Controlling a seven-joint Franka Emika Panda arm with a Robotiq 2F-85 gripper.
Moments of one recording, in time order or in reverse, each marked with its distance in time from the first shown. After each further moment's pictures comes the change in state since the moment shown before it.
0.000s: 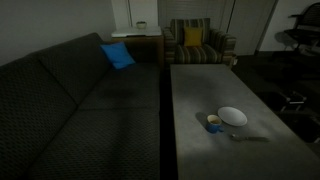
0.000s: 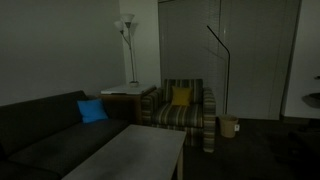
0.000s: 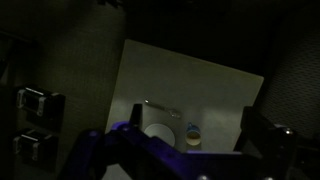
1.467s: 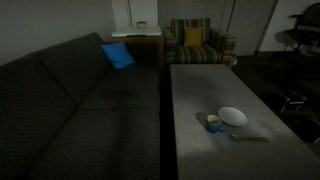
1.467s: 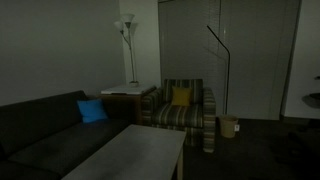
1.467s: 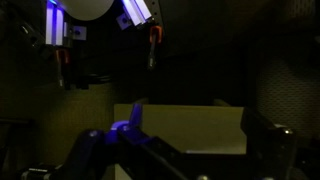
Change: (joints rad) arm 0.006 -0.218 0.084 -0.110 0.288 -0.213 0.205
